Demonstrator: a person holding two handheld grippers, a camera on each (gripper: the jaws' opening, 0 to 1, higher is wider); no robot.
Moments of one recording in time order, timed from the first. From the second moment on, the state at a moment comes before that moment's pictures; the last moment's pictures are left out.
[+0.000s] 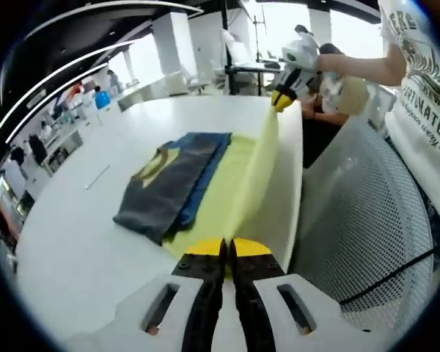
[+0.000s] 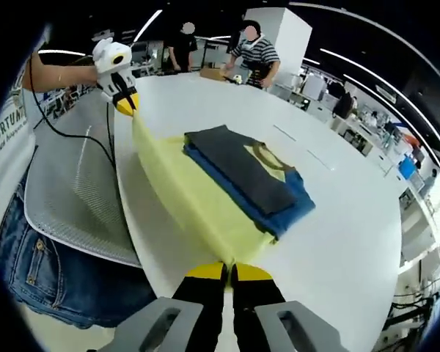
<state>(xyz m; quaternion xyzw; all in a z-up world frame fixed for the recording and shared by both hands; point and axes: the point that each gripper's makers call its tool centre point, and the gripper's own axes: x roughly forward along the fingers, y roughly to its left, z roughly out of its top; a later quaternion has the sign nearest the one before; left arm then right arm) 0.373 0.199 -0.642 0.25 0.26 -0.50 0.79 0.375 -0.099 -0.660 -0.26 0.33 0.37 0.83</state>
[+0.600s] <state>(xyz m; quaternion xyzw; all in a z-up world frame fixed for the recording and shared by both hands) 0.444 0.201 -0.623 0.27 0.21 -0.44 0.83 0.442 -0.098 -0.637 -0.28 0.29 0.34 0.85</state>
